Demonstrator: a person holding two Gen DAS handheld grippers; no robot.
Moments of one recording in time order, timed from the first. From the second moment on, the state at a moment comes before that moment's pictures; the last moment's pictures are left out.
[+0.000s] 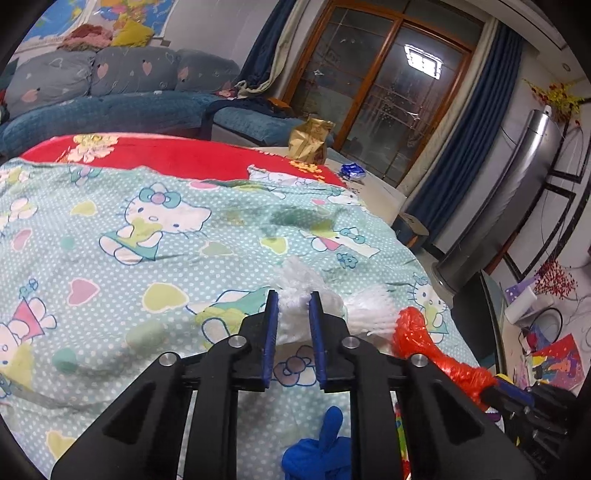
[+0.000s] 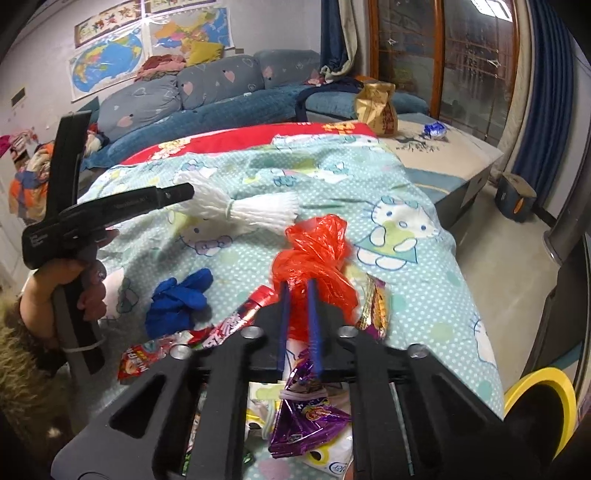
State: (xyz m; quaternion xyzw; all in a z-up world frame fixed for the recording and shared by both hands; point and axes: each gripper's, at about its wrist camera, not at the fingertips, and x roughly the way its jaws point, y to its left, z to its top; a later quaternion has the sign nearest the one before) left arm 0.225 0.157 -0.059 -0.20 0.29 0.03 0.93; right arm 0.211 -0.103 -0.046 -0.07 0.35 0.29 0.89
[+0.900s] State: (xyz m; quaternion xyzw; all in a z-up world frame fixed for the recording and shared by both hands) left arm 0.115 0.179 -0.006 -0.17 0.23 0.09 0.95; right arm 0.155 -0.107 0.006 -0.04 0.28 0.37 0.88
